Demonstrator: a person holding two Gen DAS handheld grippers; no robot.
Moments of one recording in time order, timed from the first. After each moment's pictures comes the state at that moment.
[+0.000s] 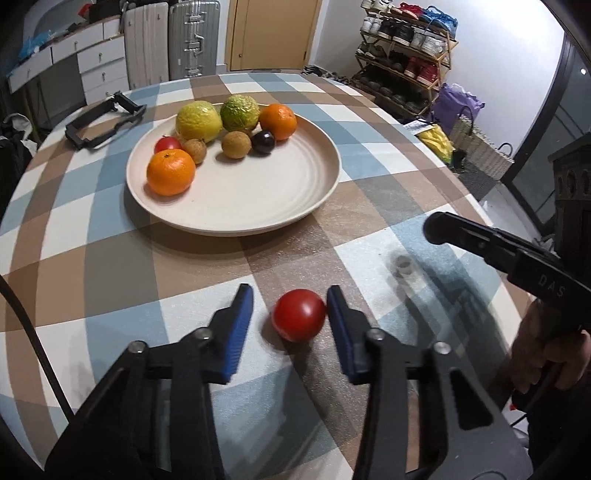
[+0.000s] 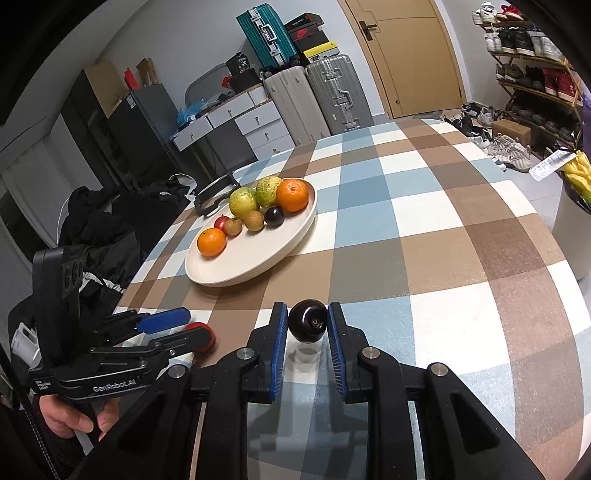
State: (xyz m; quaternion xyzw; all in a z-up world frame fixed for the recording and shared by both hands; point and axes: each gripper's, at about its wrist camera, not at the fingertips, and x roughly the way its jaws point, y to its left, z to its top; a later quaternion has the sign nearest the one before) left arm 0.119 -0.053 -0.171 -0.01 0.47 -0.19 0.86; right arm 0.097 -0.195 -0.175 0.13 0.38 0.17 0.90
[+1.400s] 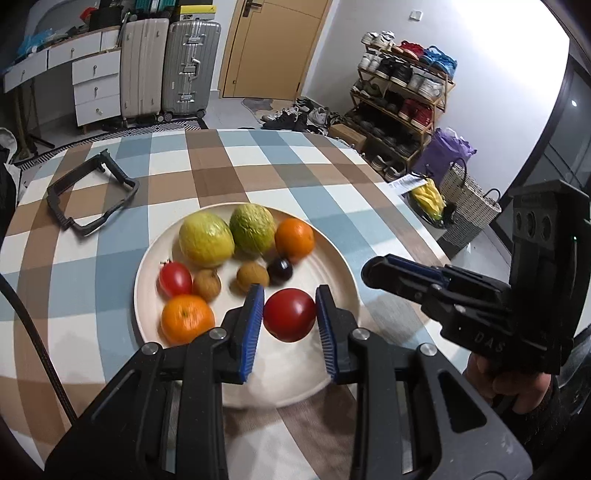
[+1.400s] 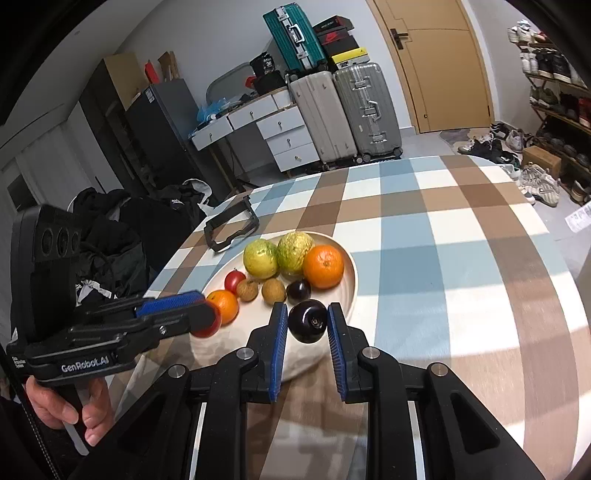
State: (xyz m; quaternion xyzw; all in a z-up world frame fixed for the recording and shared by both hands) left arm 0.230 -0.033 -0.116 -0.06 0.43 -0.21 0.88; right arm 0.203 -0.161 -0.146 0.10 0.37 0.21 0.90
